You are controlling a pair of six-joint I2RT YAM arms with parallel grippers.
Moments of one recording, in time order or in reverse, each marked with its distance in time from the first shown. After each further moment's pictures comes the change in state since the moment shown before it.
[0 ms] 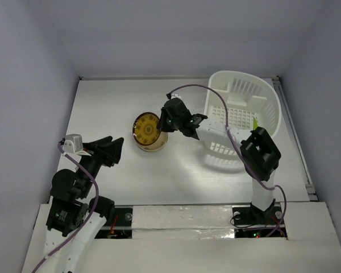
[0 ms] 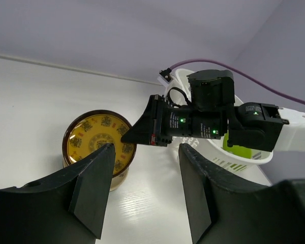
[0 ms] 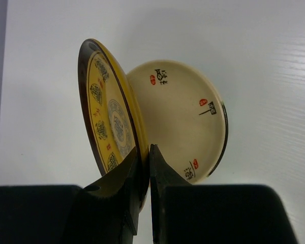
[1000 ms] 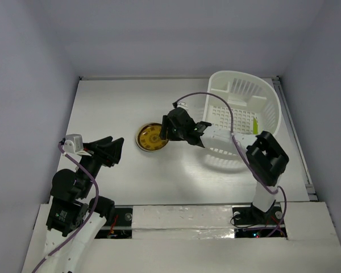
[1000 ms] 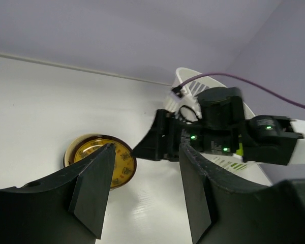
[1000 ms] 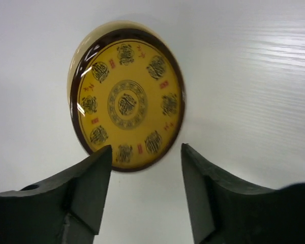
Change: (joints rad) left arm 0.000 0.001 0.000 -0.006 0.000 0.000; right arm 0.027 -0.069 -0.159 -0.002 0.080 0.041
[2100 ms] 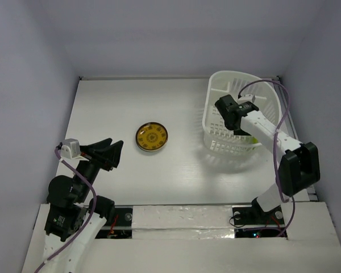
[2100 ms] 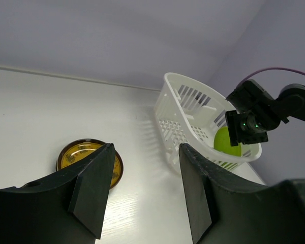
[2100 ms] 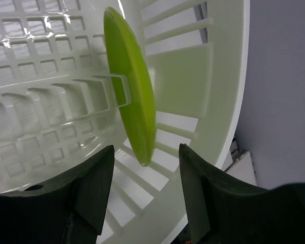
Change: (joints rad) left arm -0.007 -0.053 0.000 0.000 0.029 0.000; right arm -0.402 -0.293 -0.011 -0.921 0.703 -0.167
